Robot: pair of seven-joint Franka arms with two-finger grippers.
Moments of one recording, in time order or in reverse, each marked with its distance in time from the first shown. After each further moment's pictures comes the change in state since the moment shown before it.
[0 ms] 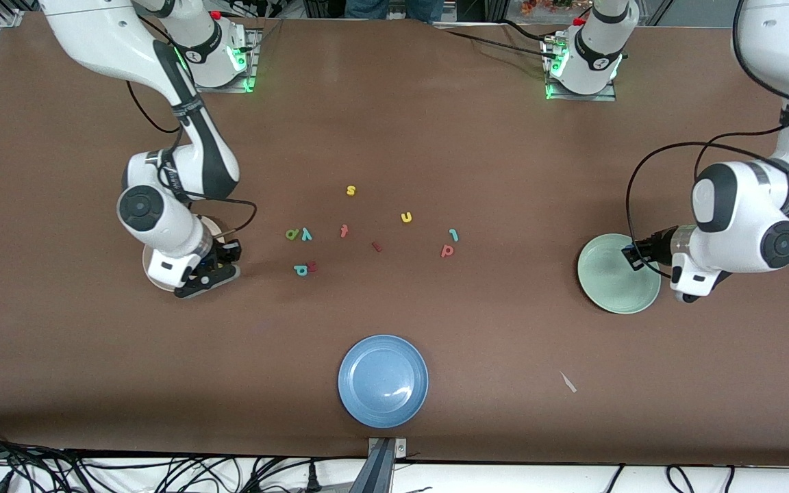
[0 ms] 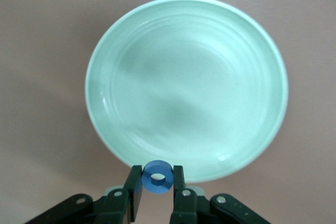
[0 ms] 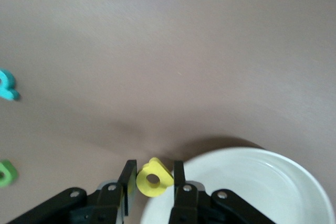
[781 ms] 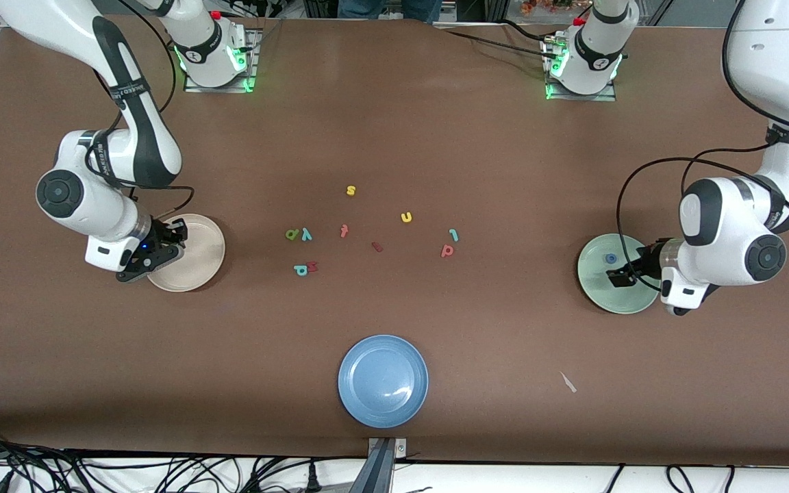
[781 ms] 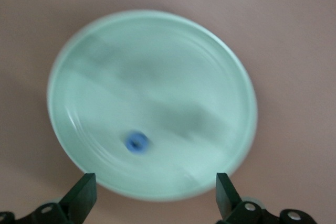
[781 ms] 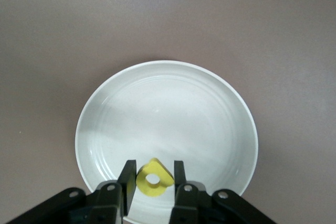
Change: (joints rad) left arm -0.003 0.021 -0.061 0.065 -0.005 0.001 -0.076; right arm -0.125 -0.120 -0.016 -0.119 0.000 -0.060 -0.192
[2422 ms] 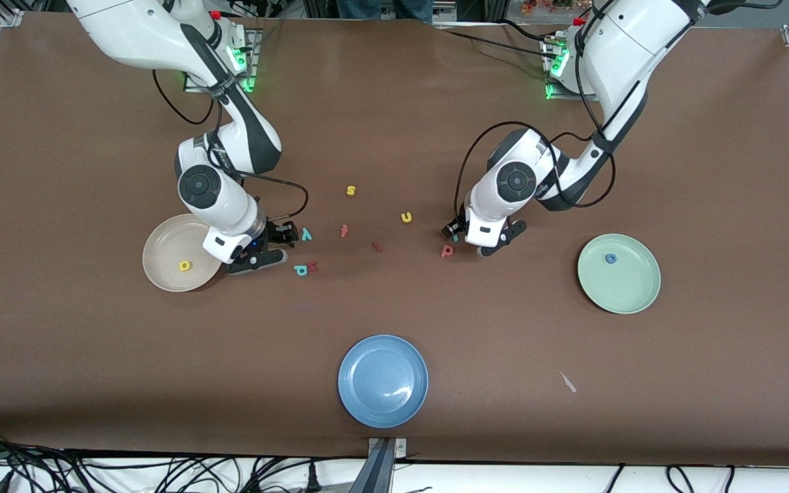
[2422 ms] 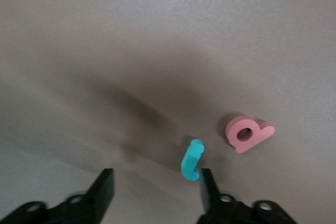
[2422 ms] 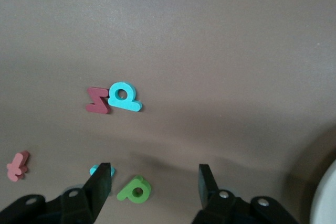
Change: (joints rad) left arm -0.195 0.102 -0.399 -0.223 0.181 0.480 -0.668; right arm 0.085 0.130 0.266 0.053 0.001 0.152 0.609
